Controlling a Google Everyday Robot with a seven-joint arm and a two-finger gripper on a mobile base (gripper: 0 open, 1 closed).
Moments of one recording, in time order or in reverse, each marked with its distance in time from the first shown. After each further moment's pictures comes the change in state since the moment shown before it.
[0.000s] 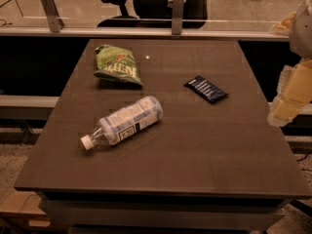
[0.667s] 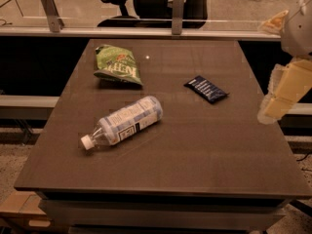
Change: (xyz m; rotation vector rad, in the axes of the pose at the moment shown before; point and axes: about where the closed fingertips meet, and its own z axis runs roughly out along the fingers) arm -0.017 -0.002 0.006 0.001 -0.090 -0.046
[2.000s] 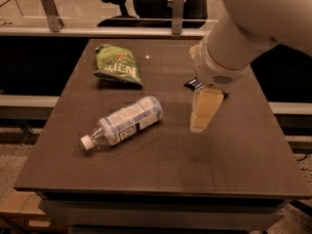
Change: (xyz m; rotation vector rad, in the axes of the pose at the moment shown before) arm -0.078 0.000 0.113 0.027 0.009 -0.158
